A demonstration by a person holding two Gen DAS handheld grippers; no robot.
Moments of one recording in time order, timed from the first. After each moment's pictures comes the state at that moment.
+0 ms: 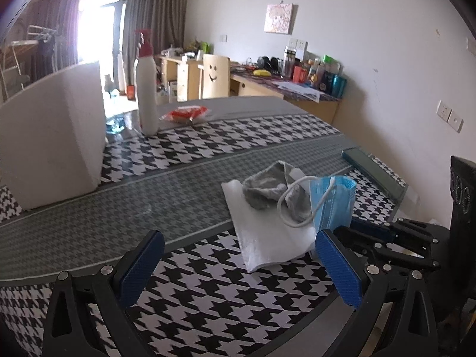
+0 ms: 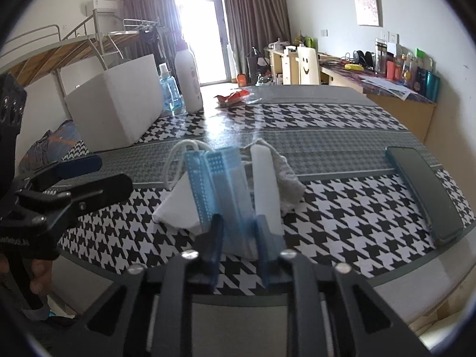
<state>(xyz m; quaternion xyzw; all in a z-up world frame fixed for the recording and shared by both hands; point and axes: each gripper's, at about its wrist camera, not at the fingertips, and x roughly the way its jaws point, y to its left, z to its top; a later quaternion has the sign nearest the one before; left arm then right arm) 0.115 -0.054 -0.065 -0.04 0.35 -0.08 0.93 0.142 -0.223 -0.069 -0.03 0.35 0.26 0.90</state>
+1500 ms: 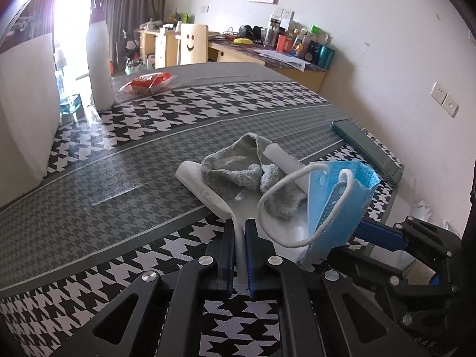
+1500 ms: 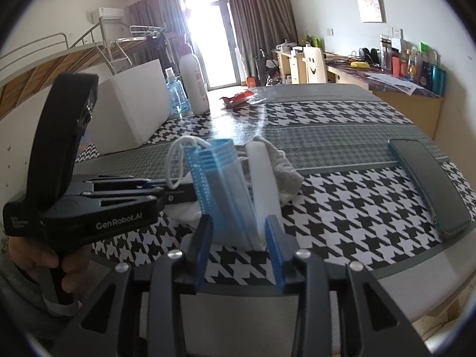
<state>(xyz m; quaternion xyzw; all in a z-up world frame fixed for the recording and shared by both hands) 0.158 -0.089 -0.091 -0.04 0.41 -0.13 0.90 0.141 -0.239 -0.075 -0.01 0.34 0.29 0.89</state>
